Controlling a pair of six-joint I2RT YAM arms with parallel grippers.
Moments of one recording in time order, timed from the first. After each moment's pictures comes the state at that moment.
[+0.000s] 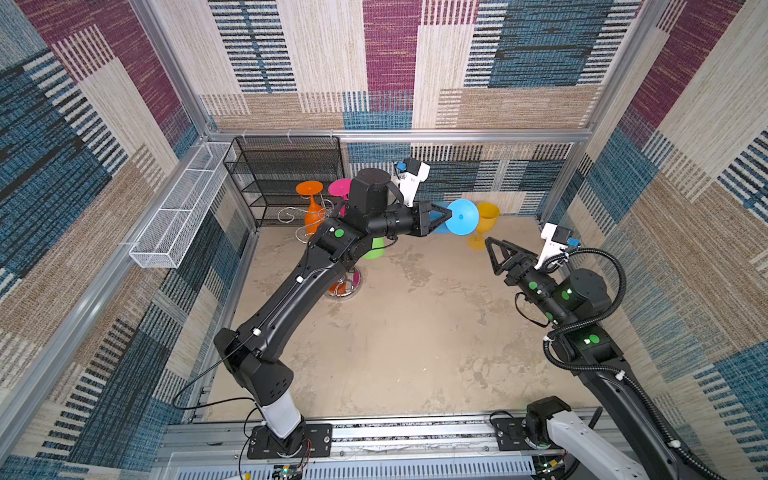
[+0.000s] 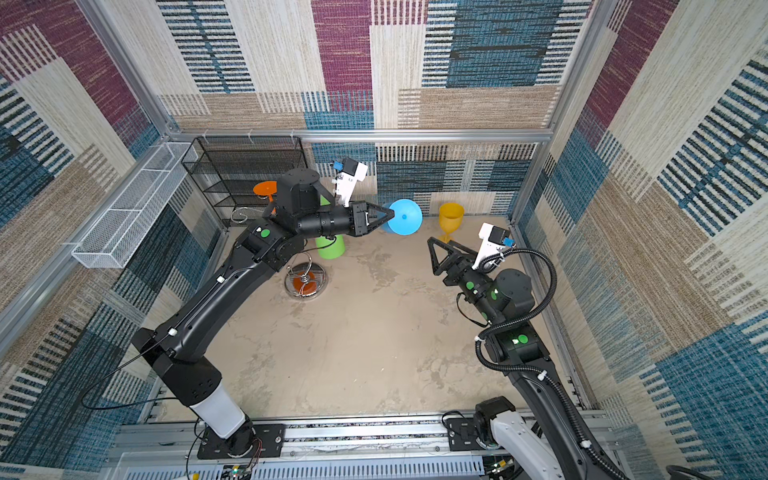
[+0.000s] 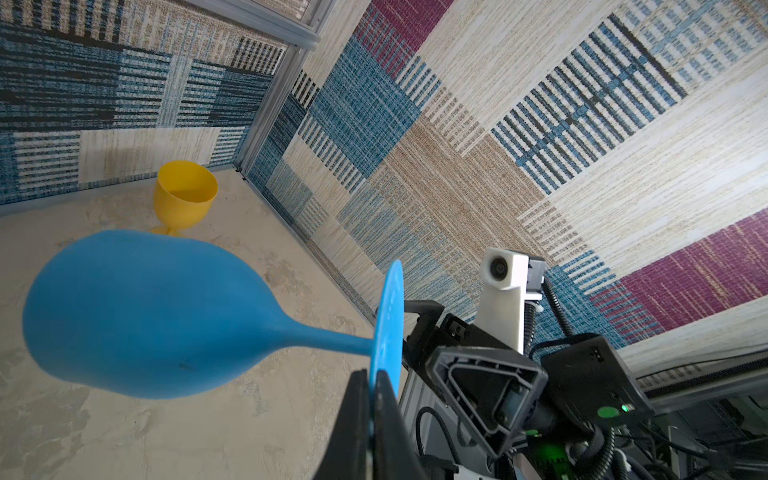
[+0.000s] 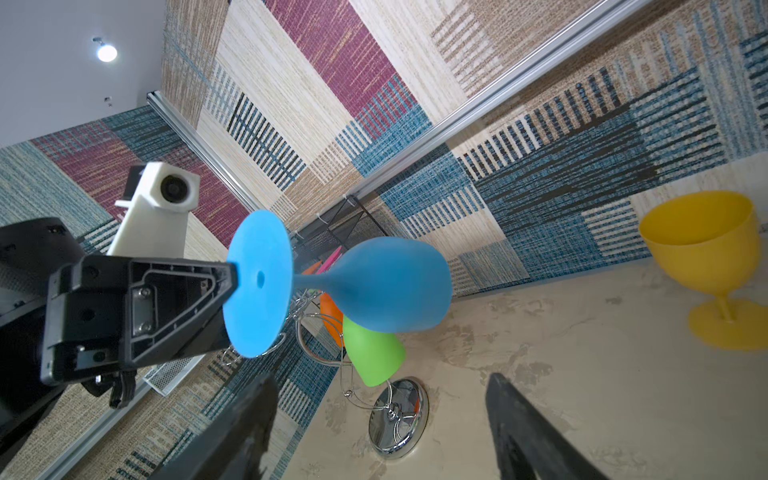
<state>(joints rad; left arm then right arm) -0.67 1.71 1.97 -0.46 0.56 -0.54 0.23 0.79 0.81 0.09 -0.26 0.73</state>
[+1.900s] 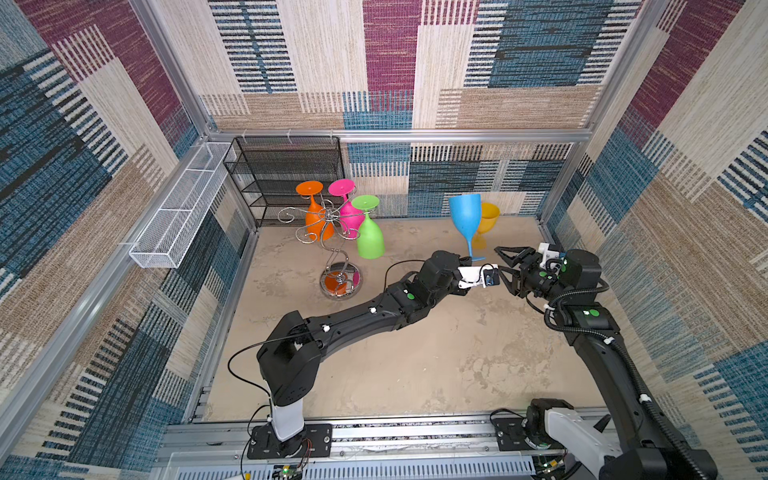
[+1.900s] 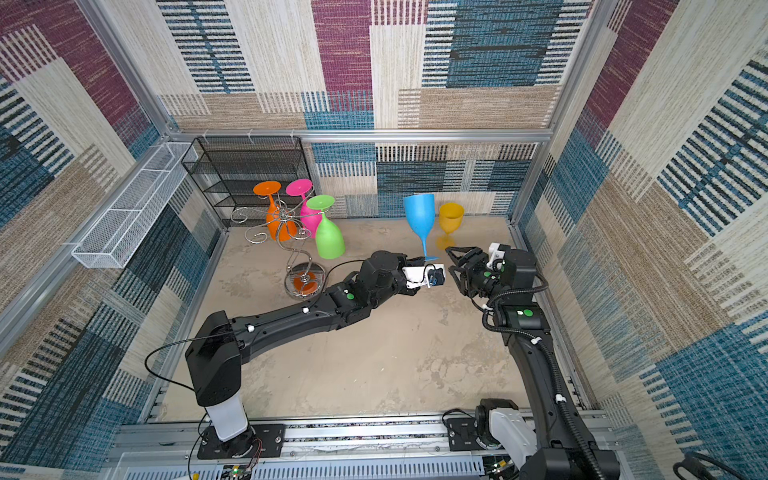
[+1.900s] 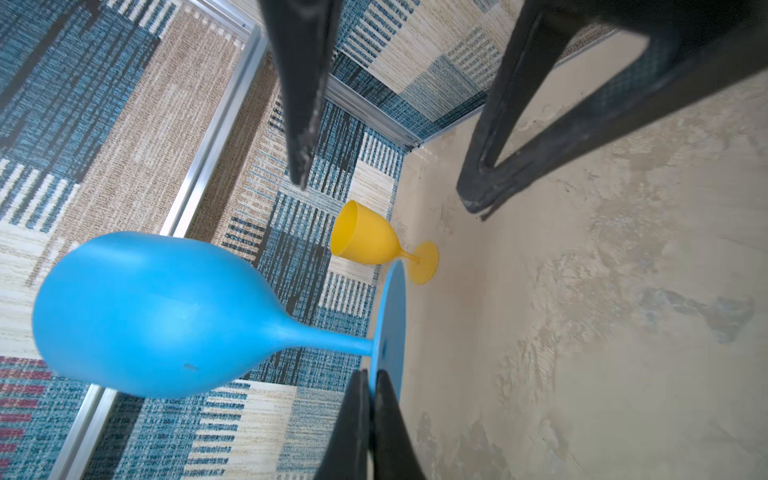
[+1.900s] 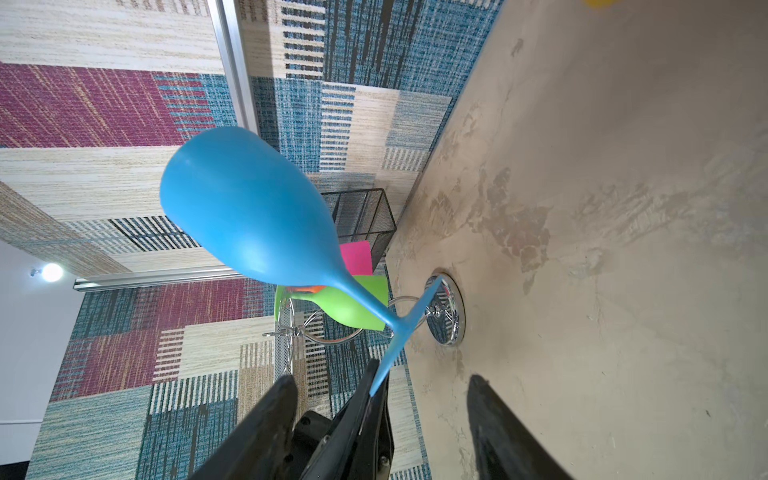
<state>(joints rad) -1.00 1.83 1.45 0.16 -0.25 0.98 -0.06 0.99 0.84 -0.18 -0.64 1.29</state>
